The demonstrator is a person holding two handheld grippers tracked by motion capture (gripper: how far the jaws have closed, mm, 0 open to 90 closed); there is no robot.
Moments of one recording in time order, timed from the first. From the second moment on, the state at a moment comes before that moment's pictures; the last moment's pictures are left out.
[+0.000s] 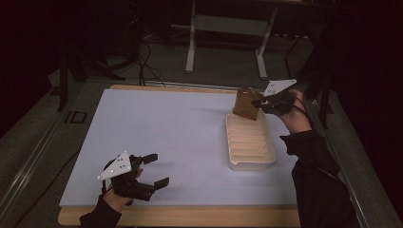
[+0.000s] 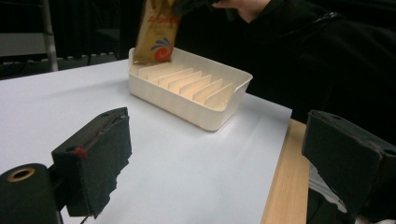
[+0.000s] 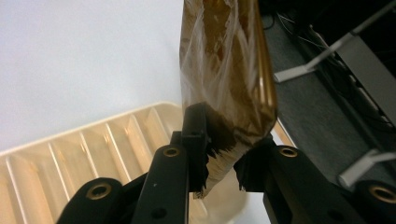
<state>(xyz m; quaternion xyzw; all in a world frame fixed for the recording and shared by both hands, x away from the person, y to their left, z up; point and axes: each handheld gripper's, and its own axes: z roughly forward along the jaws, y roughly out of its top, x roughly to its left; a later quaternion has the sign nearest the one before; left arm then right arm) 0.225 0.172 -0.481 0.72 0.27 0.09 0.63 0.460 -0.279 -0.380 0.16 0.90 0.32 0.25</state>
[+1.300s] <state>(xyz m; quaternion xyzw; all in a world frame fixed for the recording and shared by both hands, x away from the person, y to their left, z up) 0.226 0.170 -0.483 0.73 0.27 0.11 0.62 0.463 -0.281 -0.406 0.30 0.86 0.35 0.23</state>
